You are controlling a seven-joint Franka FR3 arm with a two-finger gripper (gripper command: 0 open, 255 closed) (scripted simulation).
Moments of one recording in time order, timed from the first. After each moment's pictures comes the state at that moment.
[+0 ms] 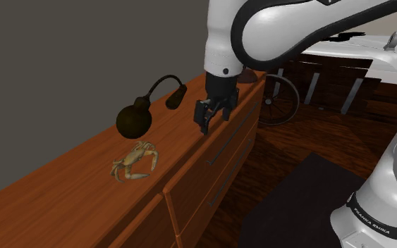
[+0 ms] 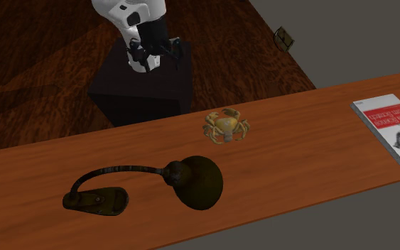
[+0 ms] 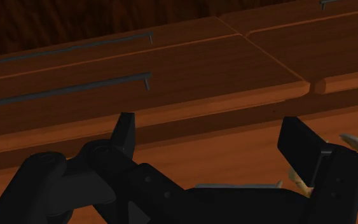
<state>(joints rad) 0.15 -0.39 0.39 -2.35 0.16 2.09 0.34</state>
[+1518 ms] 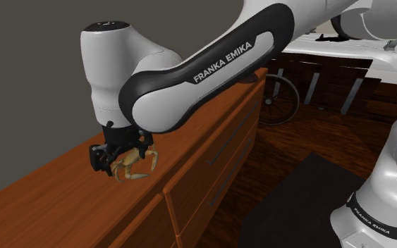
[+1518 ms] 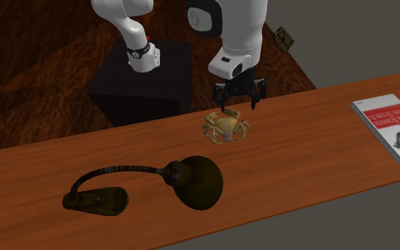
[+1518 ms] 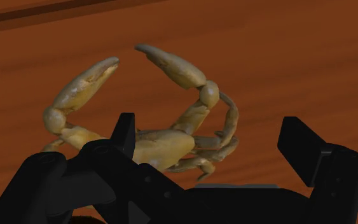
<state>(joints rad) 0.32 0.35 0.56 -1.75 -0.28 2.25 0.87</state>
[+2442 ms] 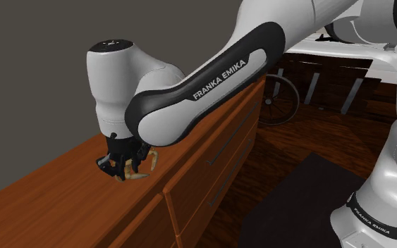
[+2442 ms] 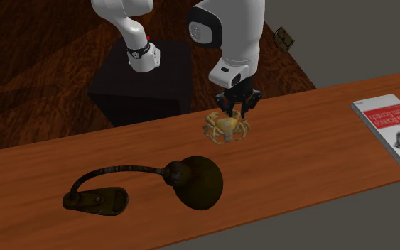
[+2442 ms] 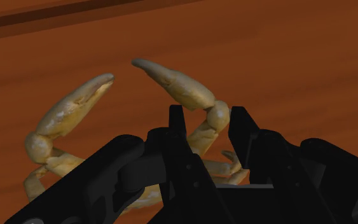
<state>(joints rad) 0.33 0.39 0.55 -1.77 -0.31 2.30 0.89</state>
